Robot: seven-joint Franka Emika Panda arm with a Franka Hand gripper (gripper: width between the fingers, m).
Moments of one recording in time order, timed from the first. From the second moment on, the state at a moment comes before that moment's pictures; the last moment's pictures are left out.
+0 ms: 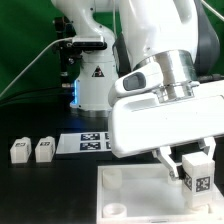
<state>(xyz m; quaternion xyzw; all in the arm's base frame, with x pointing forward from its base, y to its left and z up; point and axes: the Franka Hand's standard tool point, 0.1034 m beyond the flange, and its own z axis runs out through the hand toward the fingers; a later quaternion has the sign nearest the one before) 0.604 0.112 0.069 -0.95 -0.09 -0.29 0.06</state>
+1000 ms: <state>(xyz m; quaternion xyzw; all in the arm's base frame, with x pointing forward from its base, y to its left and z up) 0.595 0.112 0.061 -0.96 -0.05 -0.27 0.05</state>
